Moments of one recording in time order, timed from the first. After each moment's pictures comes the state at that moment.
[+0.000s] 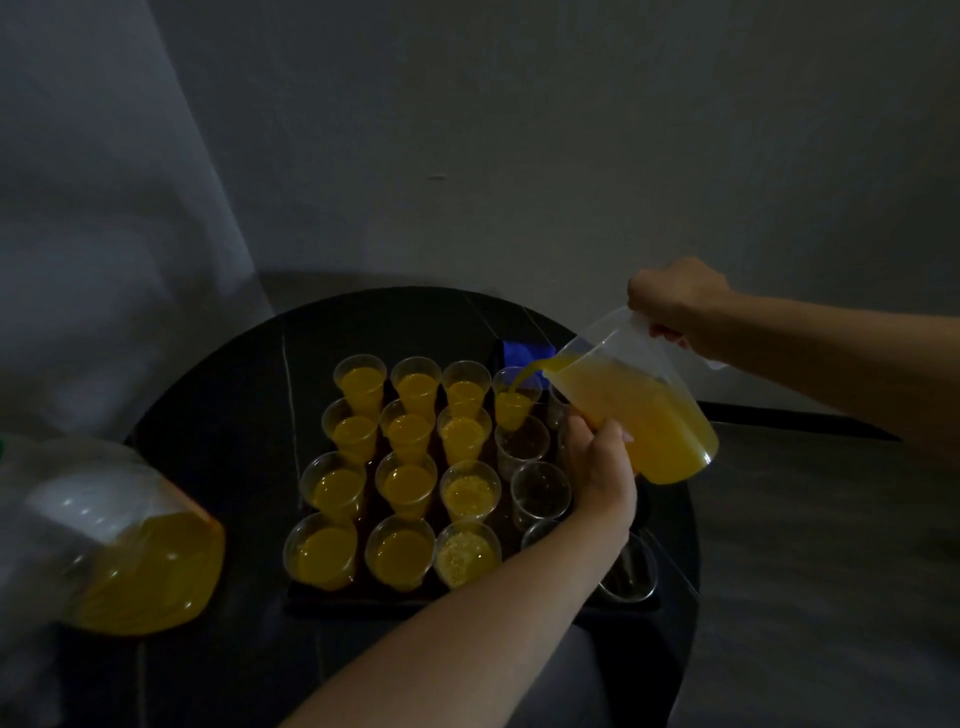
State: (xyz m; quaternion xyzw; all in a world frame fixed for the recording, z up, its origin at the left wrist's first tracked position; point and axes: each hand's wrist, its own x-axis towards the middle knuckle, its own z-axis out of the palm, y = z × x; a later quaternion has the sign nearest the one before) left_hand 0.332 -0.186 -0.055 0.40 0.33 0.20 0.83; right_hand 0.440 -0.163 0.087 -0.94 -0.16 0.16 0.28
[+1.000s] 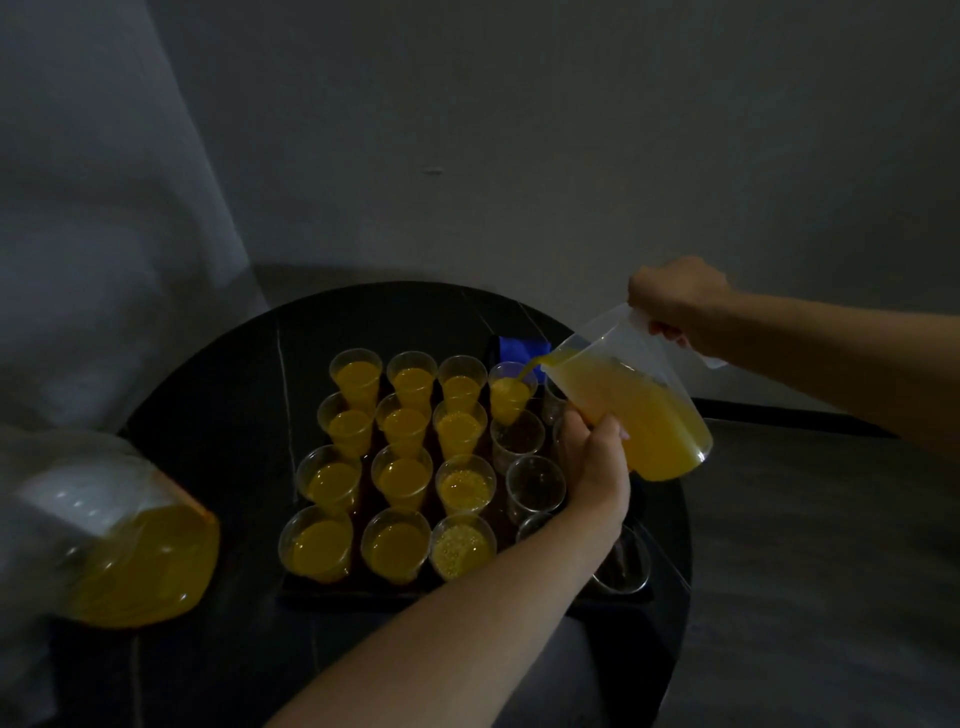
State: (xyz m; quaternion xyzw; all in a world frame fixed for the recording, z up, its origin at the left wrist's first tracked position) left_hand 0.329 -0.185 -0.052 0.42 0.34 0.19 0.82; right_hand 0.444 -0.165 0.084 -0.93 -0.16 0.16 0.28
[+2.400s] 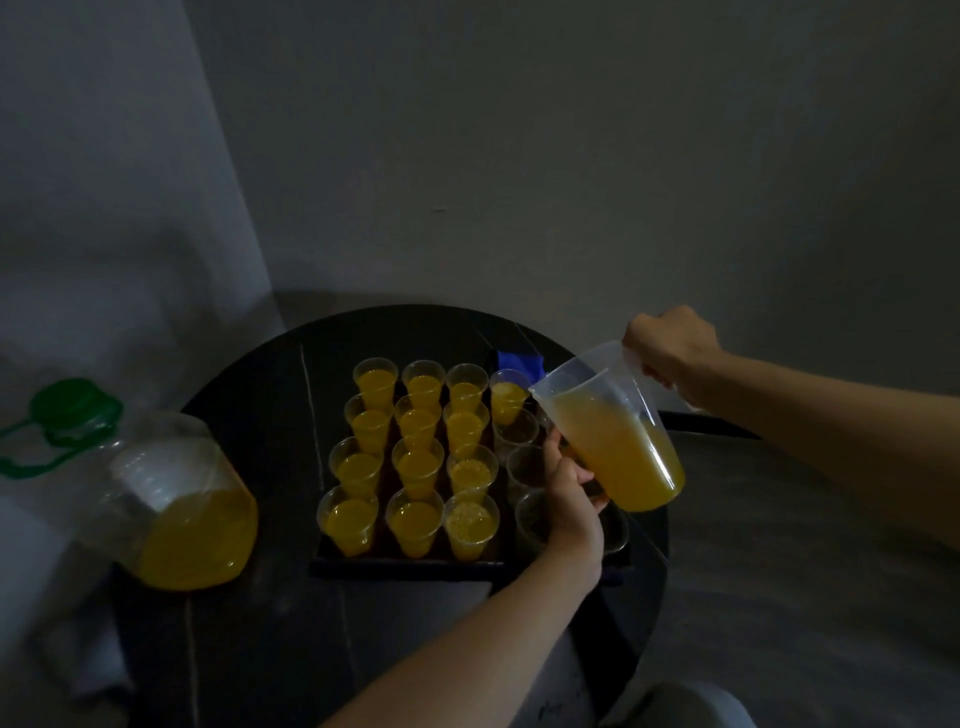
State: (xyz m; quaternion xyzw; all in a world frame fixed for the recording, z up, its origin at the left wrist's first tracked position) left_hand 0.250 -0.227 -0.029 0.37 0.32 0.22 0.85; right_hand 0.394 -0.221 0.084 -0.92 -0.16 0.12 0.35
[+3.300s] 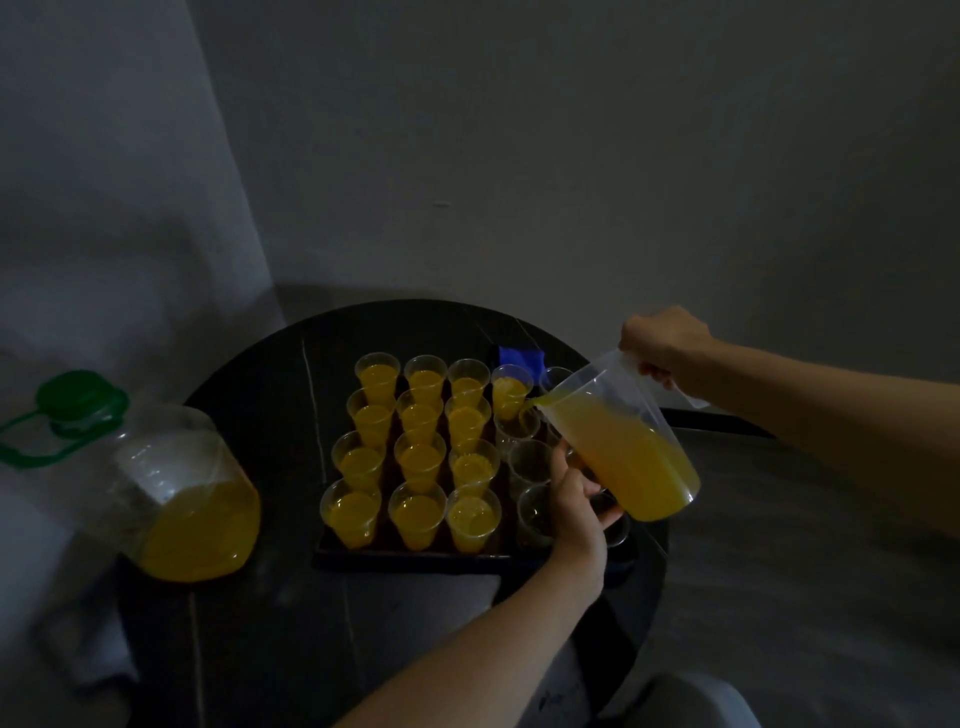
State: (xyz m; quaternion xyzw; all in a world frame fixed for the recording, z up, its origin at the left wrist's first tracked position) left_hand 0.239 -0.235 -0.037 0.36 0.31 0.19 0.86; right_hand 0.392 -0.217 0.089 -0.92 -0.16 0.19 0.31
